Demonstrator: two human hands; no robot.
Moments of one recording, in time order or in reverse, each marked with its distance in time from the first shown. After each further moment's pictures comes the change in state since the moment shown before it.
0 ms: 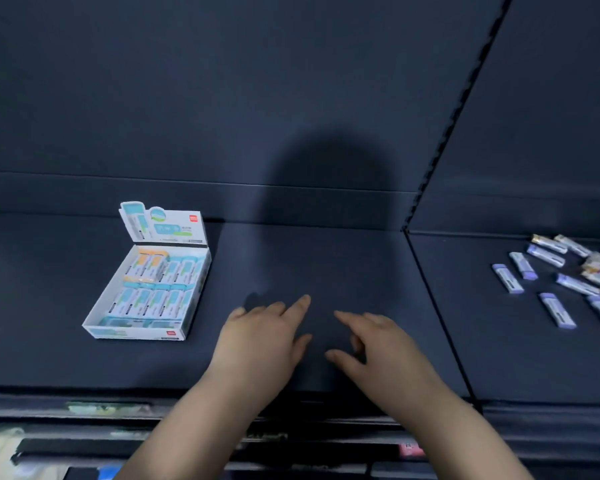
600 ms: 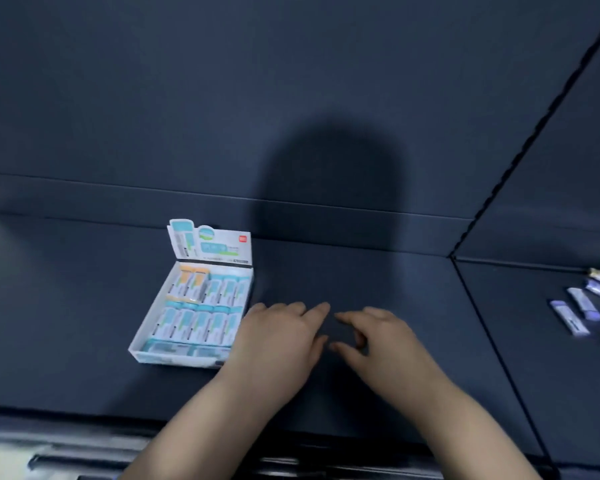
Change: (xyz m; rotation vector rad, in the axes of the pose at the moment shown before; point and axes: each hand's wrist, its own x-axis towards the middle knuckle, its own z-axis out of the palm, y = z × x) left_hand 0.020 -0.060 -0.021 -0.098 0.046 0.052; right_hand 0.067 -0.046 0.017 -0.015 -0.001 -0.075
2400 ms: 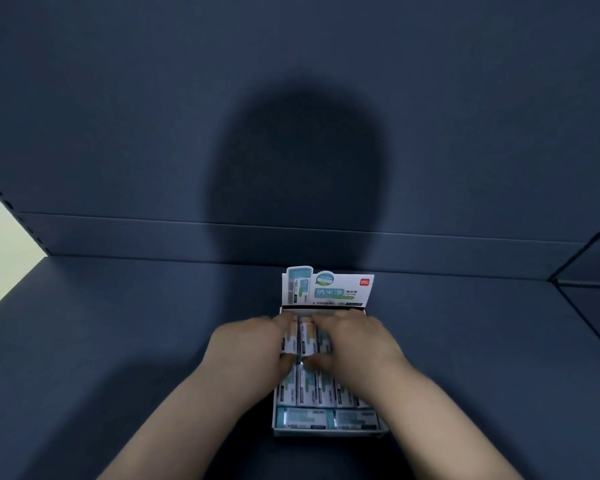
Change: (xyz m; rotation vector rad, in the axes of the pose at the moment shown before) left_hand -0.011 -0.206 -0.019 0.010 -0.214 -0.150; right_hand 0.136 -0.137 0.091 -0.247 -0.212 0.066
